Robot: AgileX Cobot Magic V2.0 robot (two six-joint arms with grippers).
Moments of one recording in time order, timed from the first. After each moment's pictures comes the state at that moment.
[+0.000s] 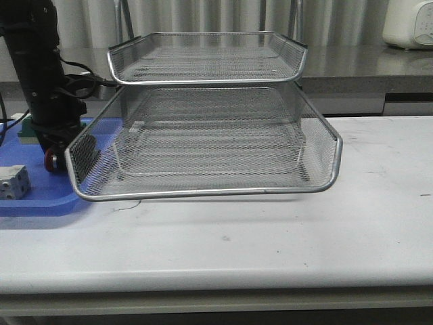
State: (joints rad) left arm -0.13 2.32 -1.94 -0.08 1.11 0.73; right arm 0.09 0.27 -0.37 0.29 0.47 -0.33
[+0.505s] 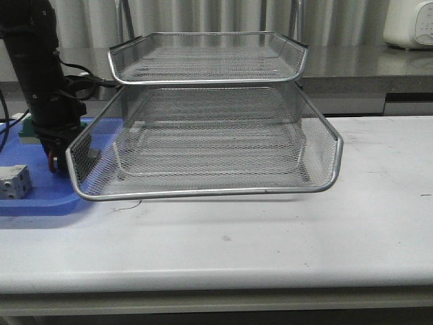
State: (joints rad) left arm -0.13 2.33 -1.94 -0.07 1.08 0.73; right arm 0.09 0.27 -0.37 0.29 0.47 -0.33
